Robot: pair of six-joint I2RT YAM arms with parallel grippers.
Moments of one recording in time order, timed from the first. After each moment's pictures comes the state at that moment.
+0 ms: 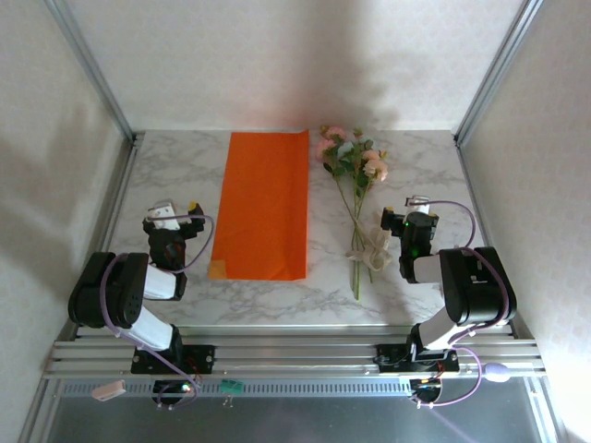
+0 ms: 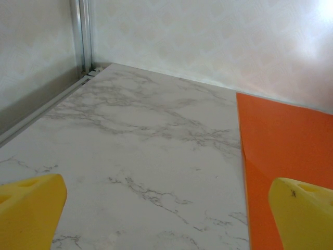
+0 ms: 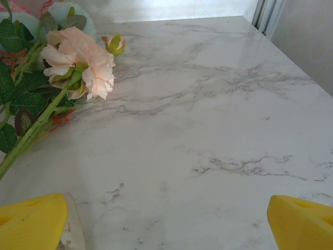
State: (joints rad) left arm 0.02 1.56 0.22 1.24 -0.18 -0.16; right arm 0.10 1.56 0.39 0.81 0.23 0.07
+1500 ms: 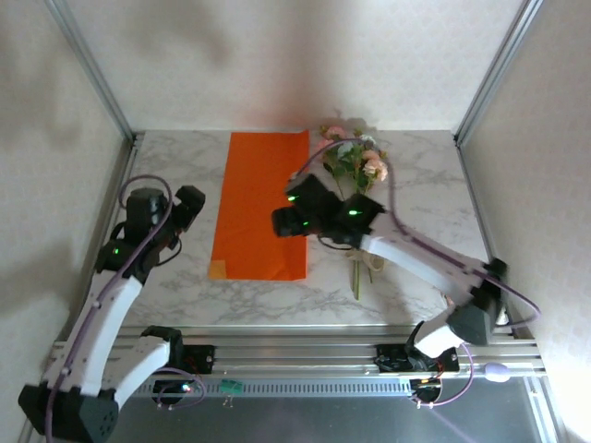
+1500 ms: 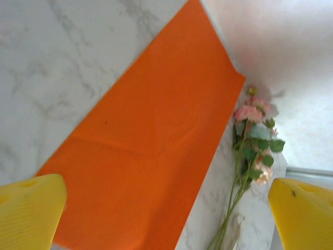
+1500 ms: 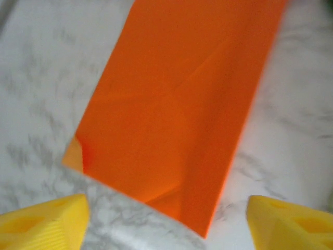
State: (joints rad) left arm -0.12 0.85 0.90 -0.68 0.02 -1.06; right arm 1.00 1.57 1.51 -0.84 0.19 0.56
